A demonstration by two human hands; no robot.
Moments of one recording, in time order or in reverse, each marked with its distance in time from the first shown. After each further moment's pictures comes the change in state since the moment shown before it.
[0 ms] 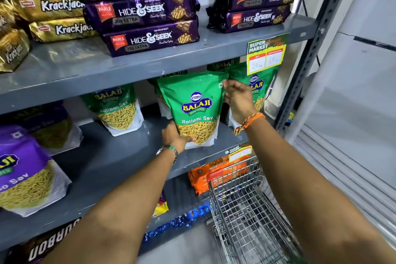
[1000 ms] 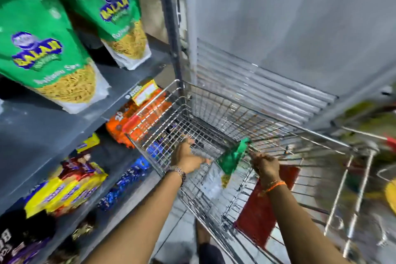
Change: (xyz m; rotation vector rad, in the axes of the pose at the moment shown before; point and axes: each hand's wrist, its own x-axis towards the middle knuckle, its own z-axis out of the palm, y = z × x) left_hand -0.268 -0.023 0.197 0.287 -0.830 -0.013; right_hand -0.373 0.149 -0.385 -0.116 0.954 0.519
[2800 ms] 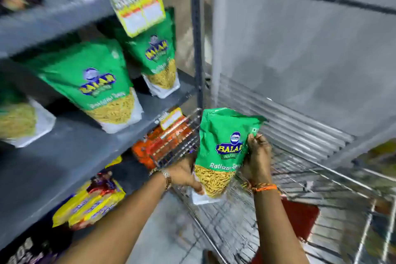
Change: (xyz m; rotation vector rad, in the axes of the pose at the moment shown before) left_hand -0.028 0.020 -0.107 0.104 -0.385 0.337; right_hand -0.091 -0.121 0.124 0.623 -0.467 -0.216
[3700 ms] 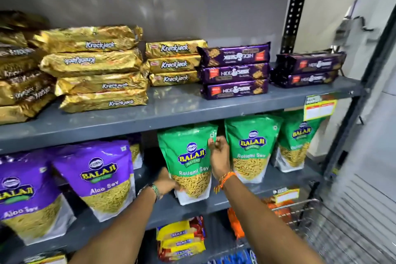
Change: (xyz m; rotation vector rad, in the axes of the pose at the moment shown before) left_hand -0.250 -0.203 -0.208 -0.641 1.052 -0.101; right_hand -0.105 0.235 0.389 -0.536 -0.740 -0.150
